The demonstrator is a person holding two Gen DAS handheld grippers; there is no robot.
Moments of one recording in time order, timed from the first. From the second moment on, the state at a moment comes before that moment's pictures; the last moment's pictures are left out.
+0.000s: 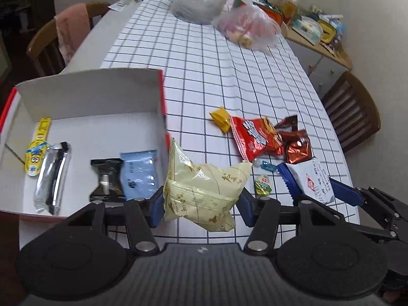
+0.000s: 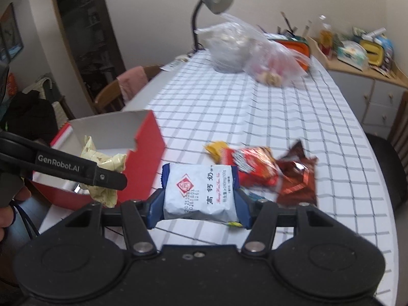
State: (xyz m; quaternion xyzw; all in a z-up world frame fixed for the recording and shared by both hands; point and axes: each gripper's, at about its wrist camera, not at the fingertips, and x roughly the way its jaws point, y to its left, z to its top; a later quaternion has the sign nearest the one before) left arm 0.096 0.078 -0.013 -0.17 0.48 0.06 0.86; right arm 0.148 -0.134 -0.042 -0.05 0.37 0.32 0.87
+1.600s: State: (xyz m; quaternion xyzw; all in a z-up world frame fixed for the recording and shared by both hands) left arm 0.097 0.257 -0.077 -0.11 0.53 0.19 0.82; right arm 0.150 0.110 -0.114 -0.20 0.40 0.41 0.80
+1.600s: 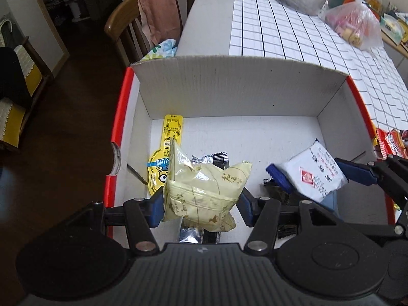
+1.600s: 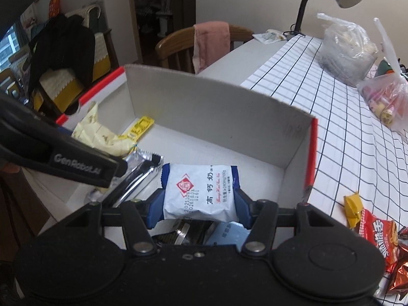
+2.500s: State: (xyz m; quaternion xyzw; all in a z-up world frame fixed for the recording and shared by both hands) left arm 0.078 0.251 -0.071 -0.12 0.52 0.17 0.83; right arm 0.137 0.093 -0.100 -0.18 0.40 0.40 0.80
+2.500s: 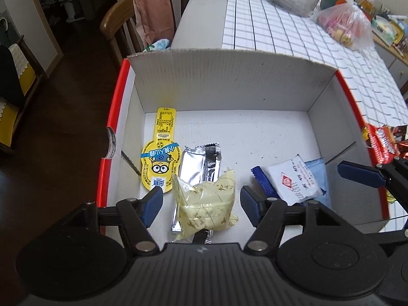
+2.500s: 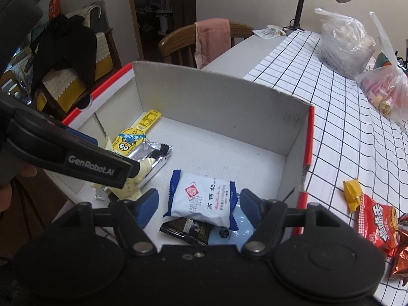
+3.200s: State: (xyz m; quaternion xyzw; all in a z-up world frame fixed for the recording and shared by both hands) left arm 0.043 0.218 -0.018 -0.13 0.43 0.14 0.88; right arm 0.112 0.048 -0.051 -0.15 0.35 0.41 0.83
